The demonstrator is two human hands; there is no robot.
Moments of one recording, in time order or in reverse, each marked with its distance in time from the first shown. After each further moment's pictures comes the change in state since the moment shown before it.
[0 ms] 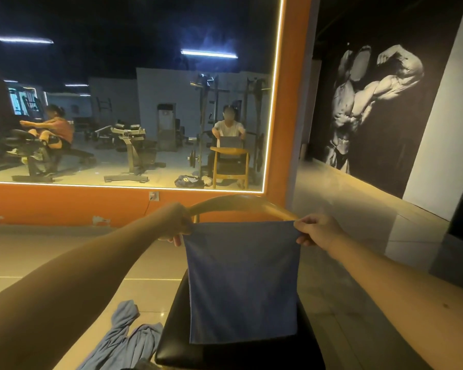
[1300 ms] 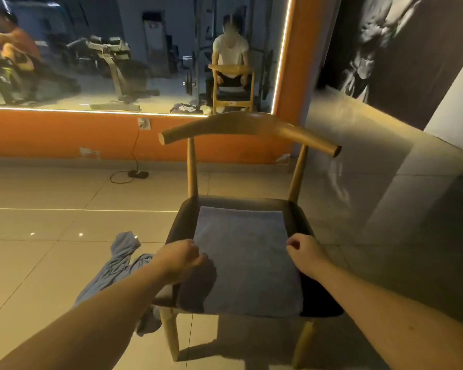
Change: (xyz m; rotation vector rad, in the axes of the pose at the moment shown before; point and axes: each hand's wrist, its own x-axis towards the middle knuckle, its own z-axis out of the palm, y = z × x) left_hand -0.011 -0.087 0.277 0.059 -0.217 0.017; right_hand -0.007 0.230 0.131 -0.501 -0.194 0.147
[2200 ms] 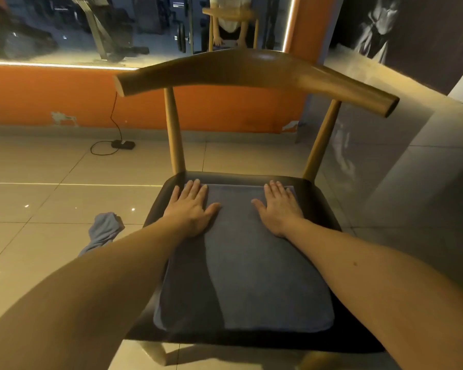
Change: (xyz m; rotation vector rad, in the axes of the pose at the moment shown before) left_hand 0.197 -0.032 0.057 0.182 0.011 -0.111; right_hand 0.187 -0.006 0.092 -0.533 -0.081 -0.215
